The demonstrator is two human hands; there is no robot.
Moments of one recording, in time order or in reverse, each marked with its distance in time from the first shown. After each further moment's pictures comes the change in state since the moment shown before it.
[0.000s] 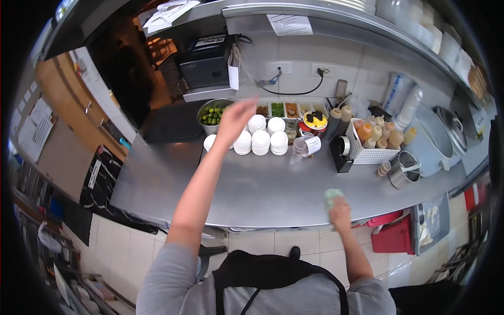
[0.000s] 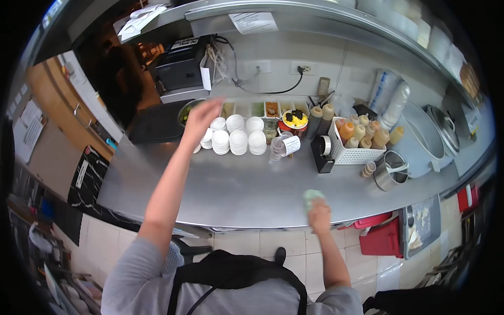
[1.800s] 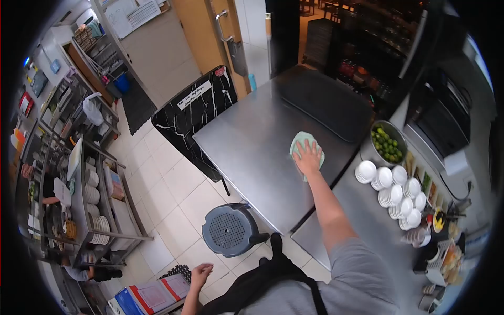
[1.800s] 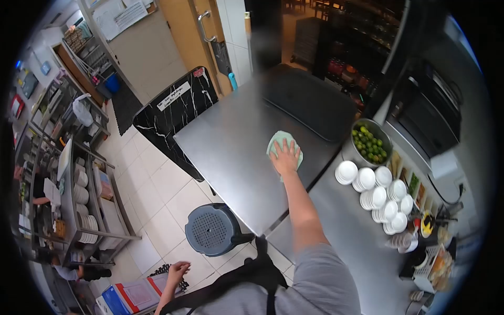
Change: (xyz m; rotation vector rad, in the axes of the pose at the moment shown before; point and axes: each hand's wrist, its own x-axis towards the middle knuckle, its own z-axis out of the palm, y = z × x) left_hand -0.638 -0.081 -0.138 -0.006 0.940 -1.358; right_hand 0.306 -0.592 0.305 0.158 -0.203 -0.595
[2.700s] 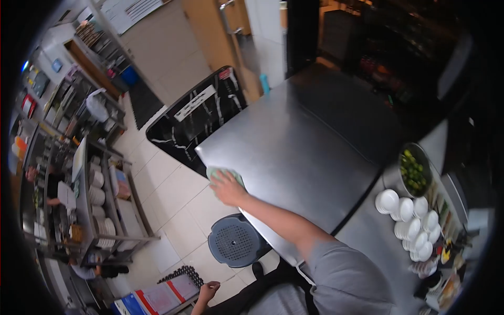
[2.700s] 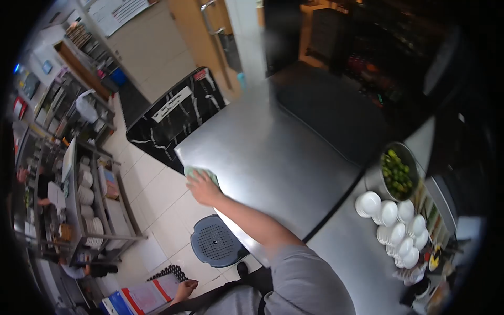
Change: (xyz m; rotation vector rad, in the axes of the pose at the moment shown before) left_hand 0.036 -0.048 0.006 0.262 -0.004 -0.255; right_hand 0.013 -0.256 0.057 0.336 -0.185 -0.917
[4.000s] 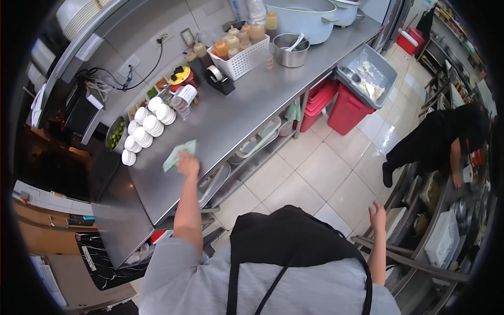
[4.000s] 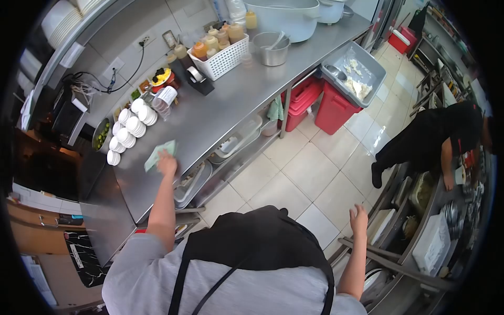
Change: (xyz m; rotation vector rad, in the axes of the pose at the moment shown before) left_hand -0.223 0.268 0.449 1.116 0.201 1.664; right_hand -0.734 -0.847 -0.068 -0.316 0.845 2.761
